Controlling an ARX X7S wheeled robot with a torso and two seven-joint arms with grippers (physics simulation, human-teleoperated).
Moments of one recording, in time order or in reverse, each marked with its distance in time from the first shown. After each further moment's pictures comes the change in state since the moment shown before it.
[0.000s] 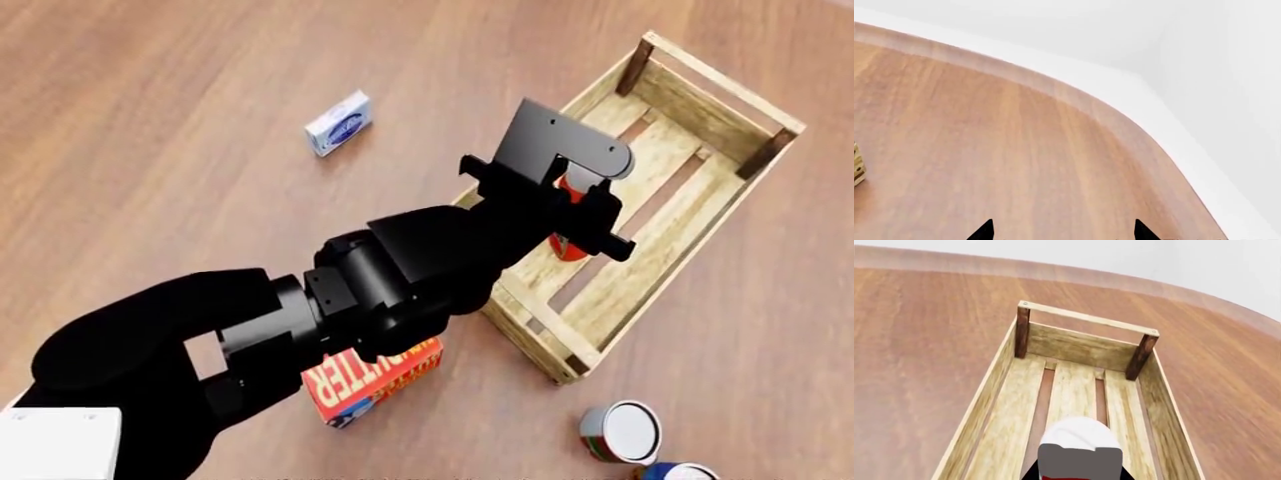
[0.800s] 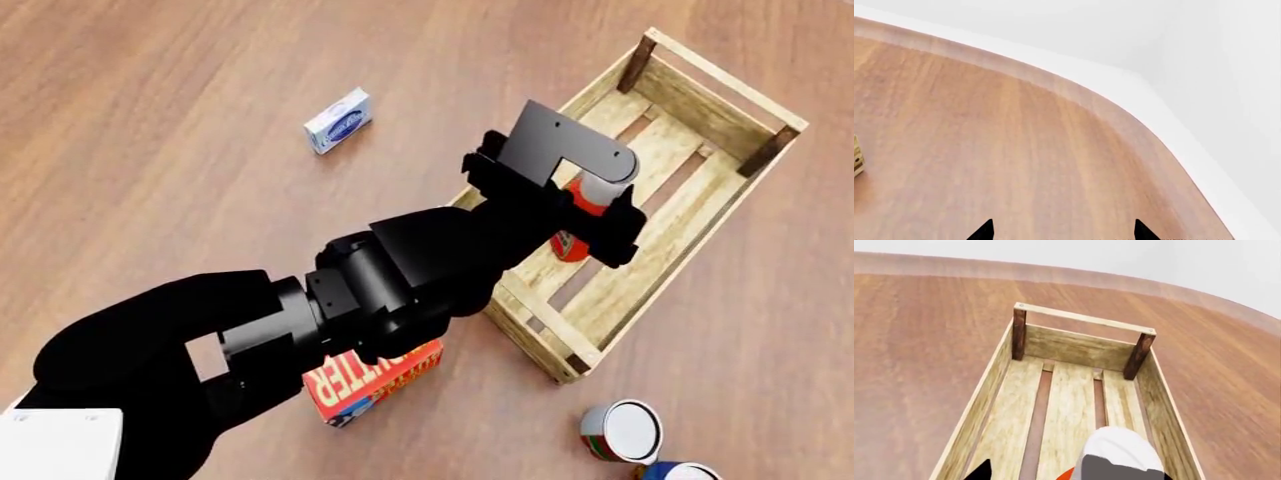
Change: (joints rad) left arm 0.004 0.002 -0.004 0.004 0.035 0.003 0.002; right arm -0.013 -0.061 -0.018 -0.006 -0.042 -0.058 -0.030
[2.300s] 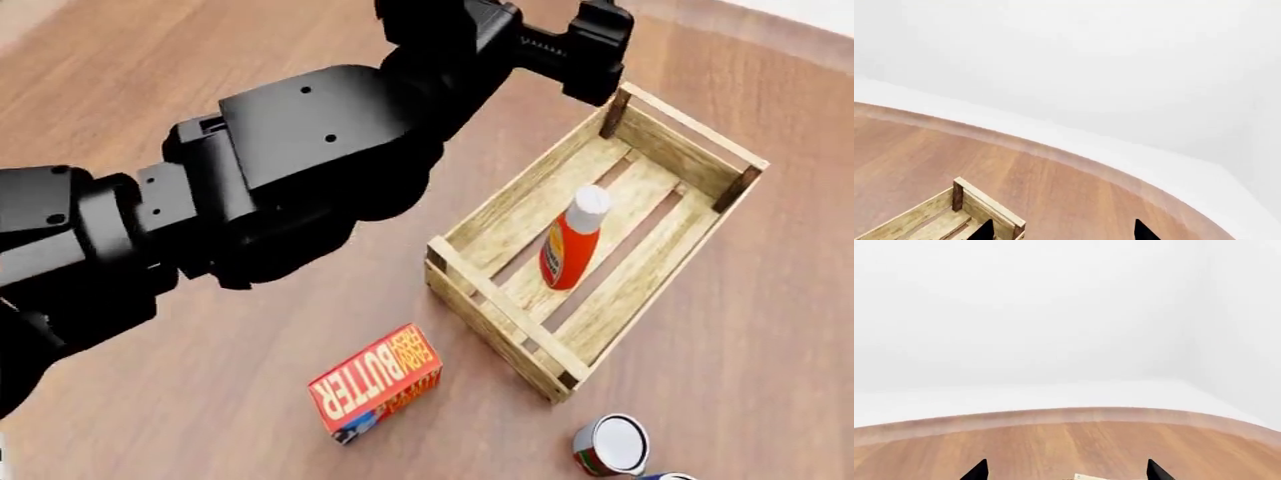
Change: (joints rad) left arm -0.301 -0.277 -0.026 0.365 -0.118 0.099 -0.201; right arm -0.077 0.228 0.395 -0.451 0.977 0.189 0.590
